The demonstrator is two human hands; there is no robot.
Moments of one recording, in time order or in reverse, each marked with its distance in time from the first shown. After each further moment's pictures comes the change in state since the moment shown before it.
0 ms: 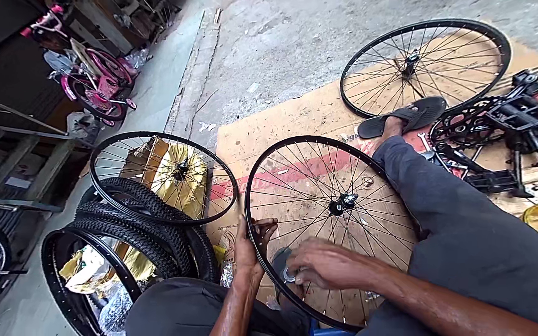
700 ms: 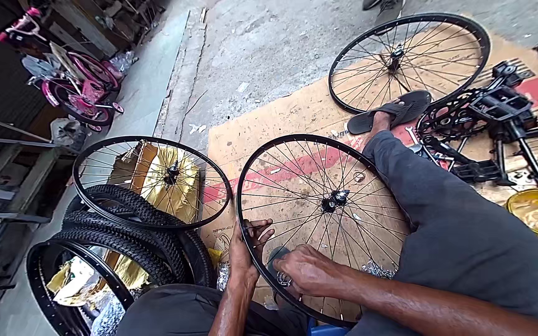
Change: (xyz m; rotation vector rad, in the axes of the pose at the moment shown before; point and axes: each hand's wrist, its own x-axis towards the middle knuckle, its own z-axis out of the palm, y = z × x) left_hand 0.001 -0.003 0.001 -0.017 0.012 -0.052; right_hand 0.020 -0.009 0.038 -0.142 0.008 0.109
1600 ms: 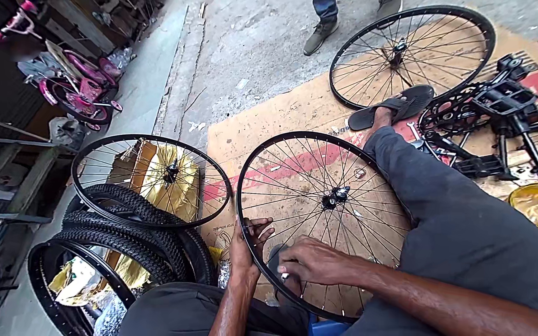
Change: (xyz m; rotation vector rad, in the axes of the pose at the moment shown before) left_hand -0.001 0.000 0.001 0.043 0.006 0.007; right_hand -0.010 0.015 -0.016 0.336 0.058 0.008
